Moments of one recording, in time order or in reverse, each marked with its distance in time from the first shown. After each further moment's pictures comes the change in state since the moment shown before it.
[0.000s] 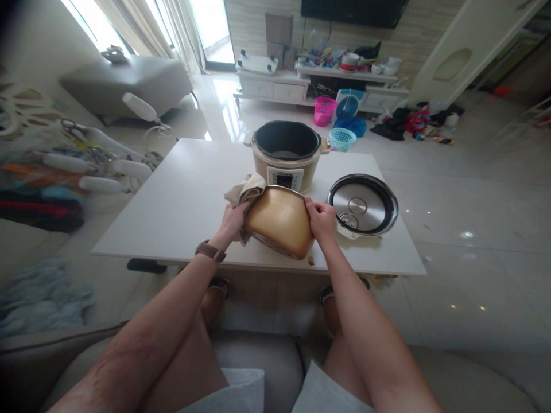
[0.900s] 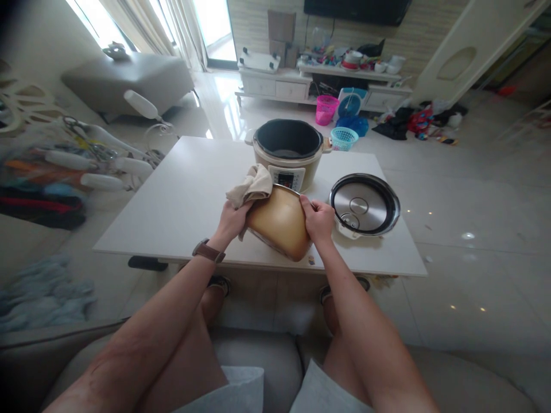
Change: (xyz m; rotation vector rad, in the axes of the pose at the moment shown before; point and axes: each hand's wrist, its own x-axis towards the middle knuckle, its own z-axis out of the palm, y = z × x) left_hand -0.014 0.023 -0.006 0.264 -0.045 0.310; right_hand -0.008 -0.014 0.009 -0.057 0.041 -0.006
